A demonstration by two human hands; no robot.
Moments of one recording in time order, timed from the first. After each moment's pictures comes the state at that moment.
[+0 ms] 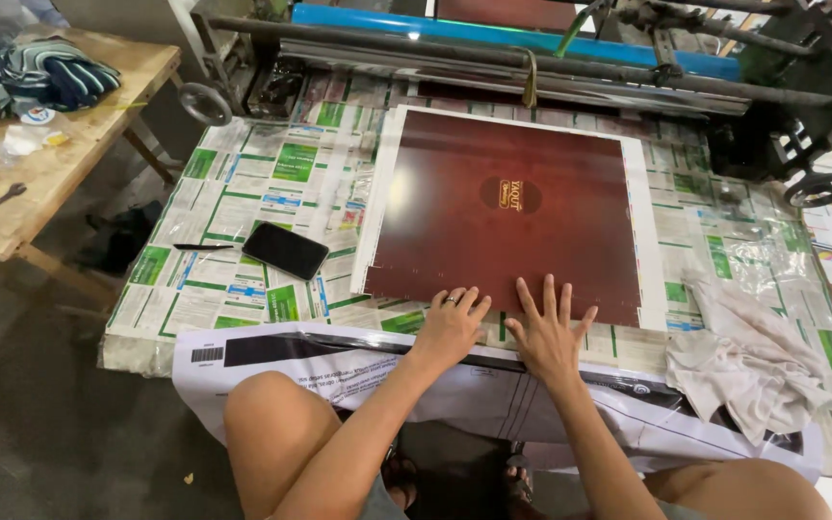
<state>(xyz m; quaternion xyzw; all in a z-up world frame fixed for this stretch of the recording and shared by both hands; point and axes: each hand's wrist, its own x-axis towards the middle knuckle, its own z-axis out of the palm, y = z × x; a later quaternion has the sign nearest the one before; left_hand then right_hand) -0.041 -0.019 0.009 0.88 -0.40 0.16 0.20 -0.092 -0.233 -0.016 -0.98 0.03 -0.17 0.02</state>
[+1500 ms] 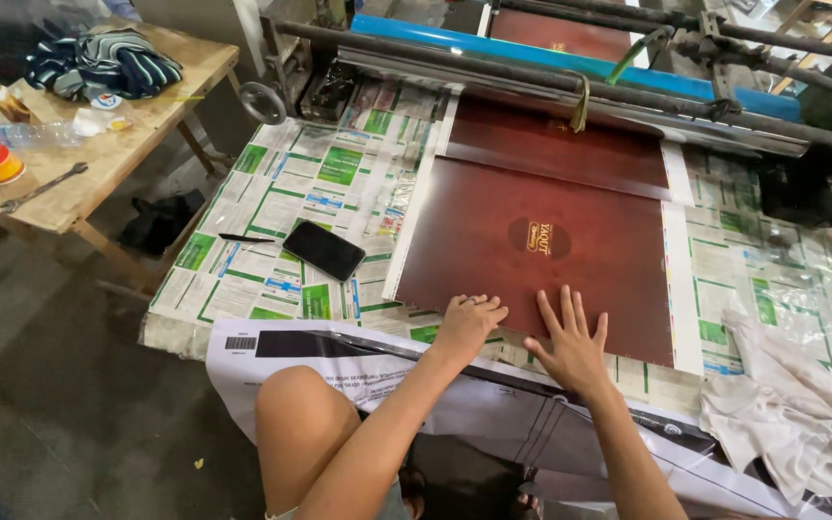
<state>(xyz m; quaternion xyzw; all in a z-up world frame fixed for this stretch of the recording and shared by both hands) -0.008 -0.012 -0.013 0.89 -0.36 0.19 0.22 -0.062 -0.242 -0.005 -0.99 -0.06 -0.09 0.07</state>
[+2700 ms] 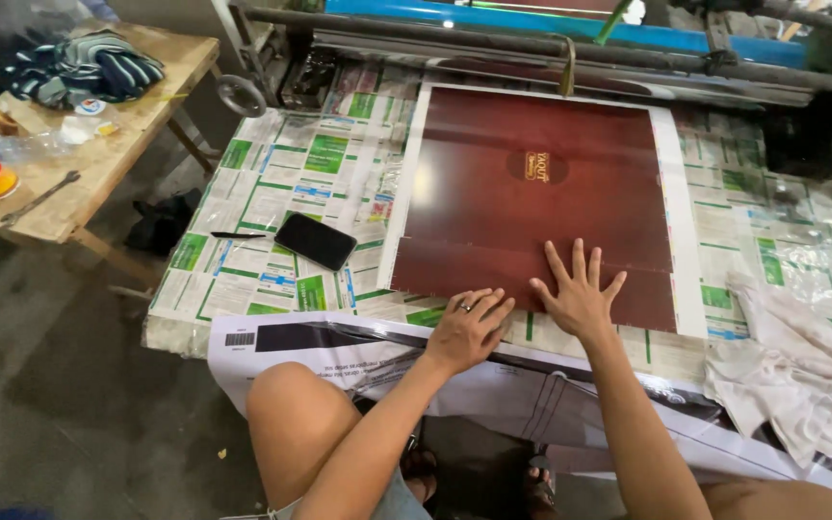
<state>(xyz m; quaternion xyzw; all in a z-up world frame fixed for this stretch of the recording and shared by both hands) -0.053 0.003 0.009 0.84 -0.40 0.23 0.27 -0.022 -0.253 0.002 -0.99 0.05 -0.06 0.07</state>
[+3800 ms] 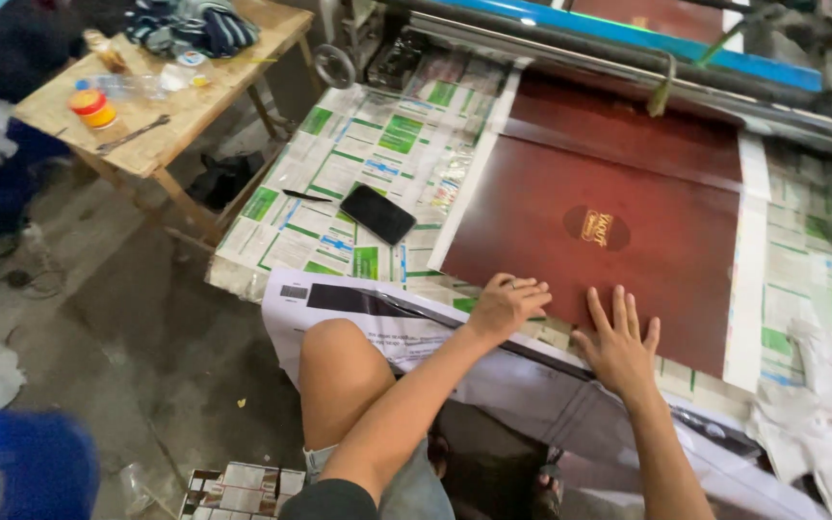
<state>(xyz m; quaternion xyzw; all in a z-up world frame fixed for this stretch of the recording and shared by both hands) -0.015 -0.003 -0.027 0.85 -0.36 0.26 0.28 -0.081 -0.246 -0.016 -0.99 -0.06 -0.11 0.08</state>
